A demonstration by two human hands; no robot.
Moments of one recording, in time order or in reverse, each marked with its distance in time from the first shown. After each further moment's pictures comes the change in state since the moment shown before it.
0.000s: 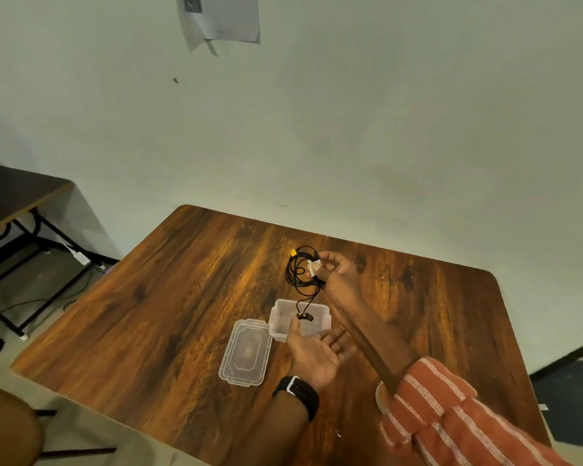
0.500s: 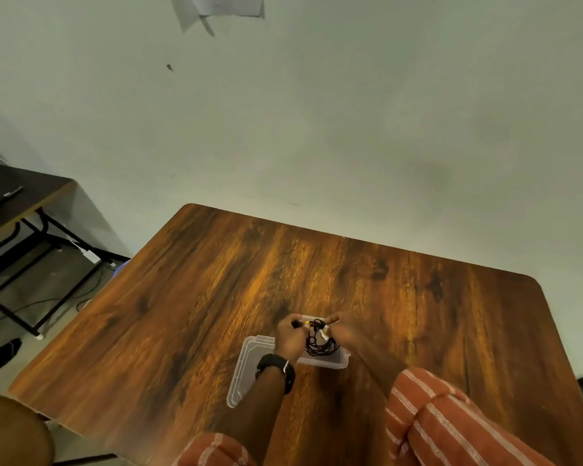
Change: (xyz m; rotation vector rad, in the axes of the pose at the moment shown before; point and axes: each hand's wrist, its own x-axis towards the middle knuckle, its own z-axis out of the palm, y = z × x) left_hand 0.109 0.087 -0.041 0.999 0.341 0.398; right_hand 0.078 0.125 -0.010 -0.691 -0.147 0.367
